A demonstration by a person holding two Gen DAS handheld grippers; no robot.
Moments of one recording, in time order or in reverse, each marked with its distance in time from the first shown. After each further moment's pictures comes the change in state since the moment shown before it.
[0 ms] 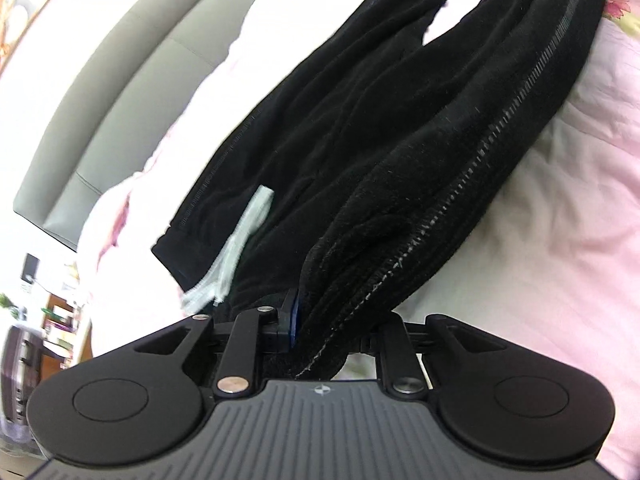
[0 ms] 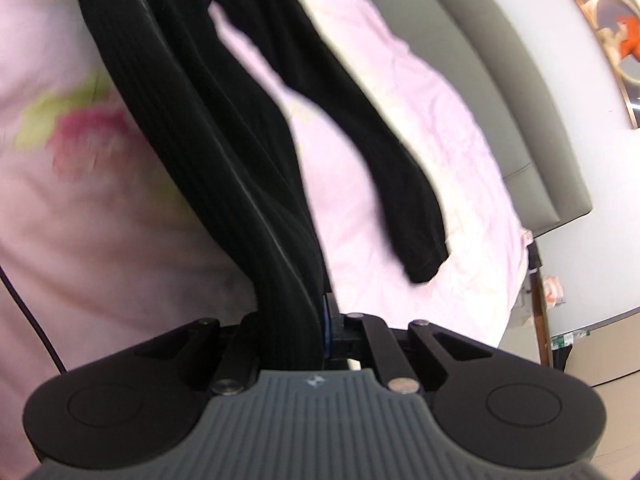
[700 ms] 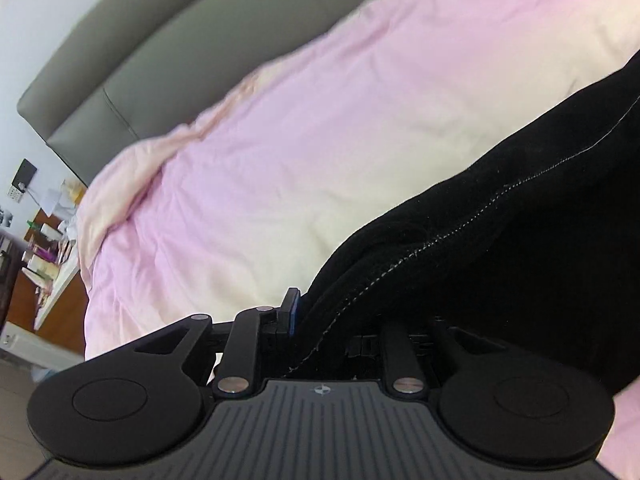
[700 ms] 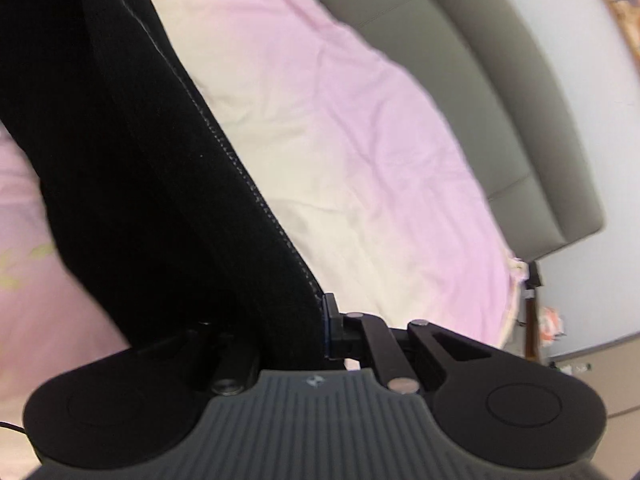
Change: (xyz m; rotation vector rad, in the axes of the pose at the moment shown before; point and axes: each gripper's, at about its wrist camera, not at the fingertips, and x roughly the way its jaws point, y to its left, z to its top) left arm 0.220 0.224 0.184 -0.341 0.204 0.020; right arm 0.209 -0.218 0.174 0.020 0.070 0.044
